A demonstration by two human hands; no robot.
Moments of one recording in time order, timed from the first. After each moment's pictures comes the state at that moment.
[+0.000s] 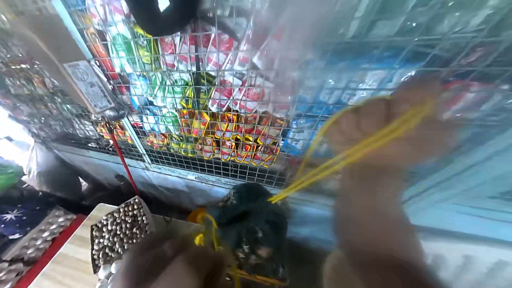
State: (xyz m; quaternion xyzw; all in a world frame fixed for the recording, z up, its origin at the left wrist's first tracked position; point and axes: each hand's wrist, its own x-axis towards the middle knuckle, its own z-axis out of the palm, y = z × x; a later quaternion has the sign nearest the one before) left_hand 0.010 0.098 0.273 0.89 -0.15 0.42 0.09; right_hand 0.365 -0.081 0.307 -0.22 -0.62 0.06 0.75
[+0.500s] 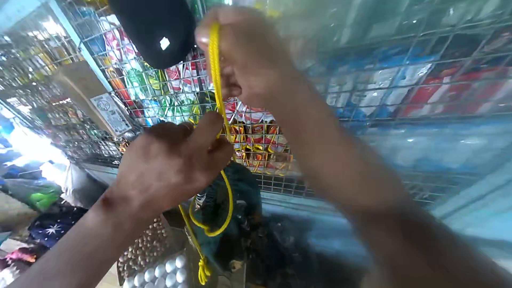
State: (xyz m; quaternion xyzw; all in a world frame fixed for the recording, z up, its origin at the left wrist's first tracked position) left_hand 0.113 0.136 0.397 0.87 -0.16 0.35 -0.31; right_hand 0.309 0.046 0.447 -0.40 -0.66 0.11 0.63
